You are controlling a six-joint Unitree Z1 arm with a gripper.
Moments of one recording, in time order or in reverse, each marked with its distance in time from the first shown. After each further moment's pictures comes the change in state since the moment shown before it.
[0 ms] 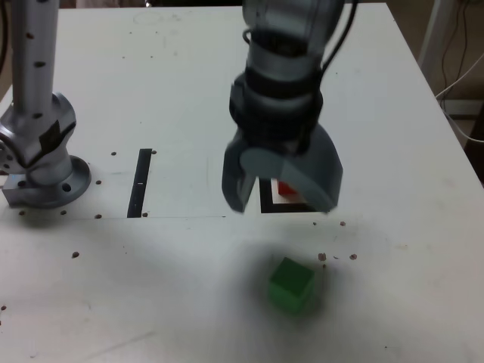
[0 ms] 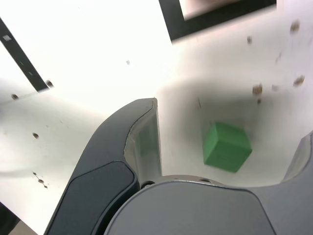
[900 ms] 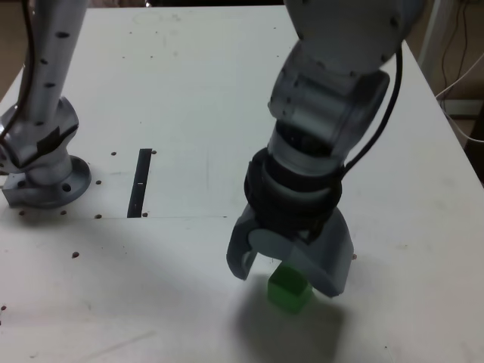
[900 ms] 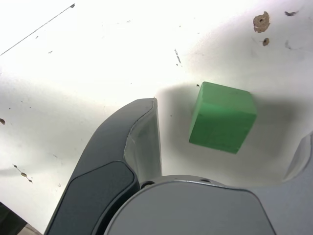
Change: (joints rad) arm -0.124 0.179 -0.108 -0.001 -0.042 -0.021
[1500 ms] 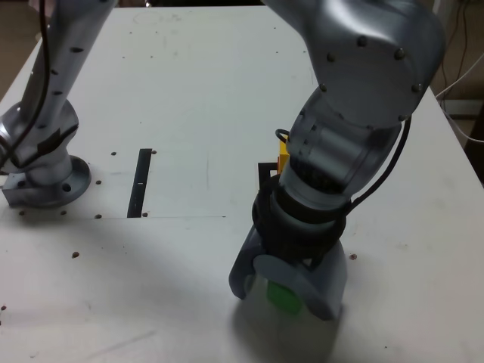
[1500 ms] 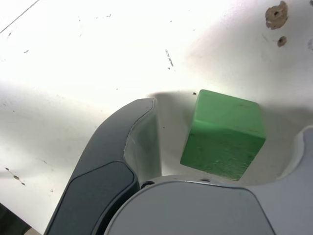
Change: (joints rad) arm 0.000 0.074 -0.008 -0.018 -0.032 0.008
